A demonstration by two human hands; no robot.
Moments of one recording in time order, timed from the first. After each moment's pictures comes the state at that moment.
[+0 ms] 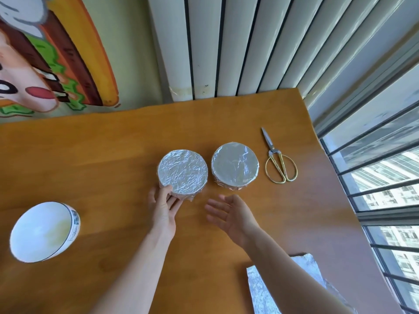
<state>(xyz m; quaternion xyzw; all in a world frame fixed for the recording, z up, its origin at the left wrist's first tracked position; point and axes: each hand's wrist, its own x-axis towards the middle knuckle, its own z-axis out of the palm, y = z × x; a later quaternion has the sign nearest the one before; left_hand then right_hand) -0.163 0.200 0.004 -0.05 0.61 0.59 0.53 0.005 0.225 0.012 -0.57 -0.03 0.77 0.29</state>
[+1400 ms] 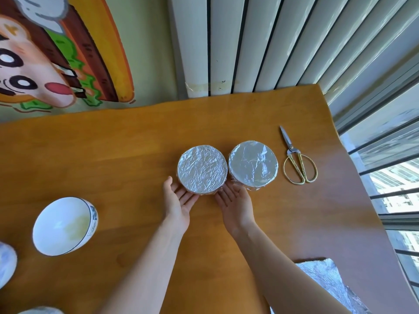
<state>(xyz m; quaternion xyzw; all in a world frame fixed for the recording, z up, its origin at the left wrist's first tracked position) -0.173 0.215 0.023 -0.12 0.61 0.55 0.56 -0.046 0.234 0.003 -0.52 0.02 0.74 0.43</state>
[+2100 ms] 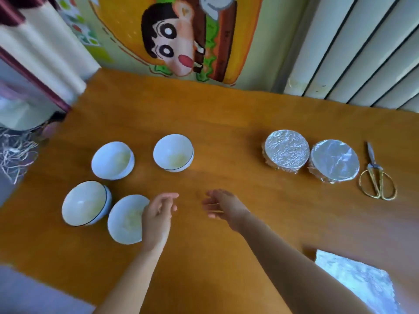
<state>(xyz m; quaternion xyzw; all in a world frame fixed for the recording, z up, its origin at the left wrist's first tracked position) -0.259 -0.044 0.085 0.10 0.82 0.48 0.29 -0.158 0.095 0.035 -0.50 -0.38 0.78 -0.02</state>
